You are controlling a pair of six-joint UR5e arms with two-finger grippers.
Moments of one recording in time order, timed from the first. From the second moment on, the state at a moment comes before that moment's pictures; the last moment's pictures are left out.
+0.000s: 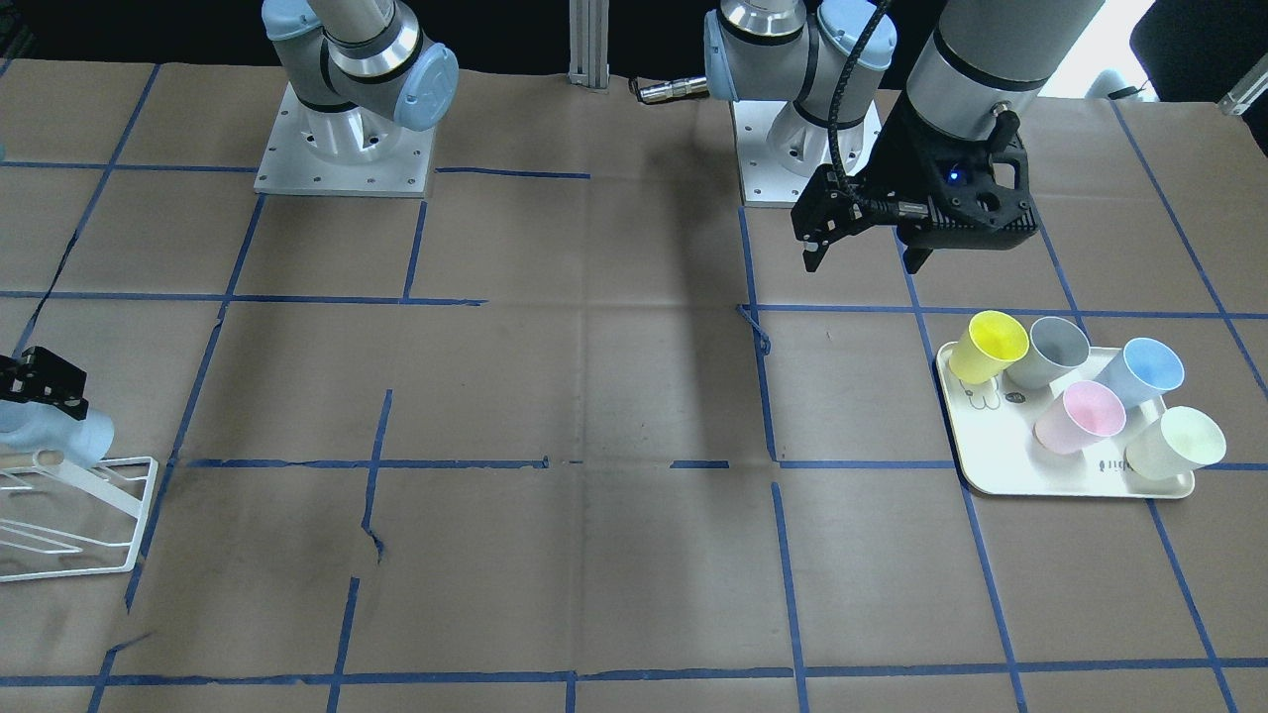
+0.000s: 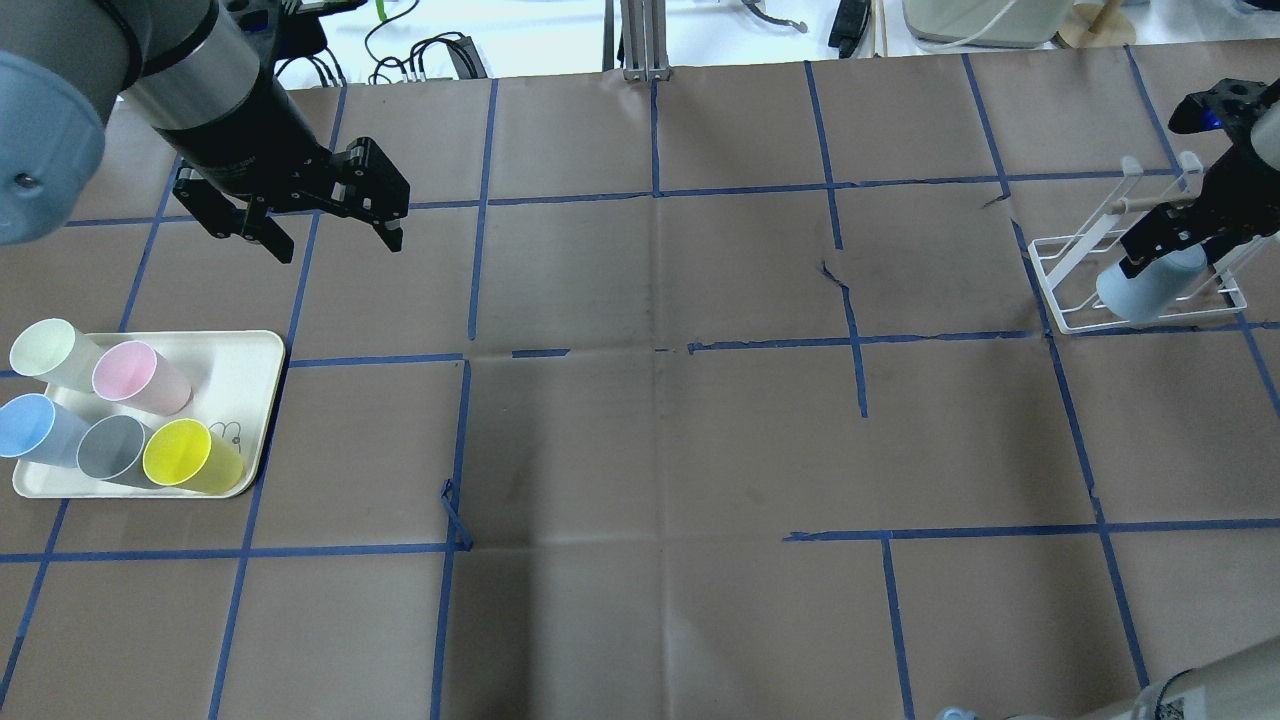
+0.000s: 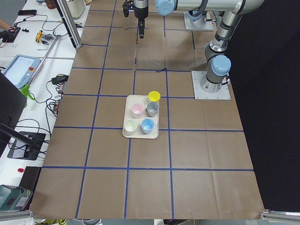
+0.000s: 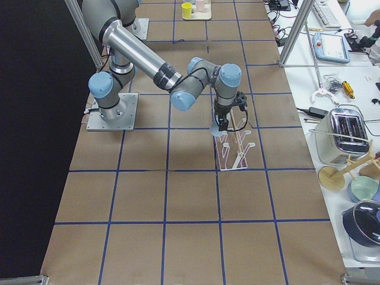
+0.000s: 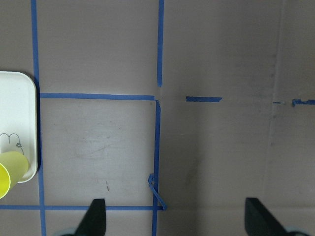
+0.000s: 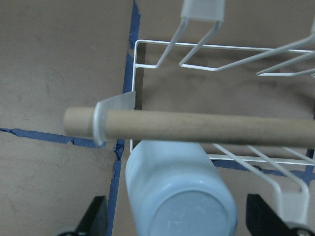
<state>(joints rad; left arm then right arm) -1.54 -1.57 -1.57 -1.57 1.53 -0.01 1.04 -1.28 1.72 -2.02 -1.56 -0.68</state>
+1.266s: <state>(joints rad) -1.54 -1.57 -1.57 -1.57 1.52 -0.01 1.05 -1.30 1.67 -2.00 -1.56 -0.64</state>
